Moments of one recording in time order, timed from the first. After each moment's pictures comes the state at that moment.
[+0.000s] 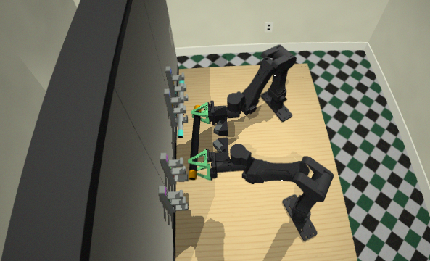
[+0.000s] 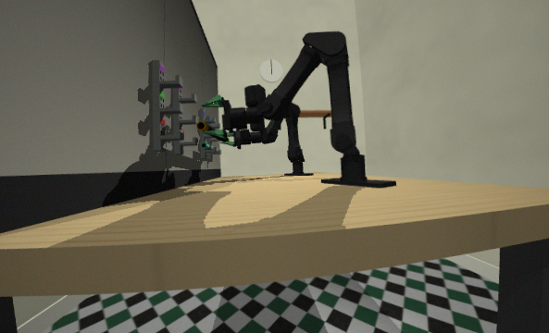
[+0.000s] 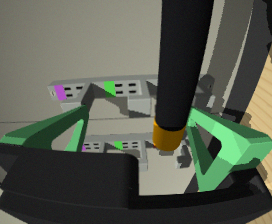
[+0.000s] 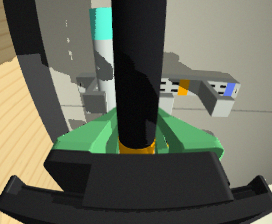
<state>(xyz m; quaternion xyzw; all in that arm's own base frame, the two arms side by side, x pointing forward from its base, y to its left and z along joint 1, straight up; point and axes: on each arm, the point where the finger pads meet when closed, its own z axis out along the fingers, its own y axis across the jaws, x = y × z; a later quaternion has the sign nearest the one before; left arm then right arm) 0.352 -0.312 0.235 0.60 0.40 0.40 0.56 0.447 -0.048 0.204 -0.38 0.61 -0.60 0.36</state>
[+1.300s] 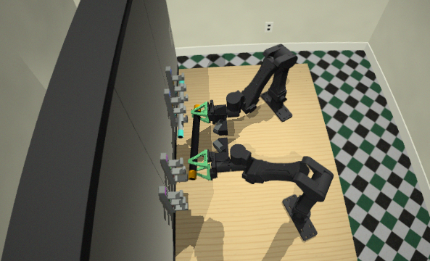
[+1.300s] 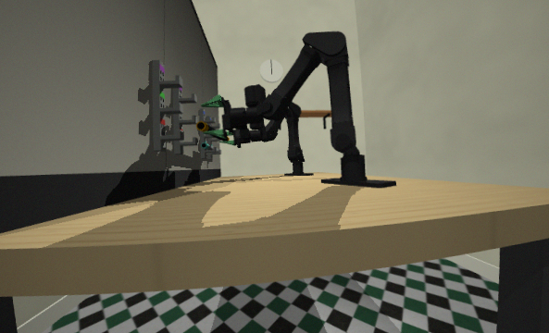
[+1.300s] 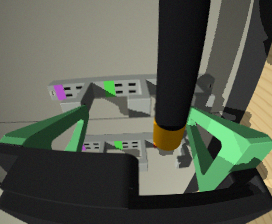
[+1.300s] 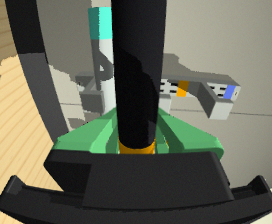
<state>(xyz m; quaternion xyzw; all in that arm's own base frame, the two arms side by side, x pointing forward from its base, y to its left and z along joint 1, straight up) 0.353 -0.311 0.235 0.60 0.40 0.40 0.56 0.448 -0.048 0.208 -0.38 0.62 -0.59 0.35</state>
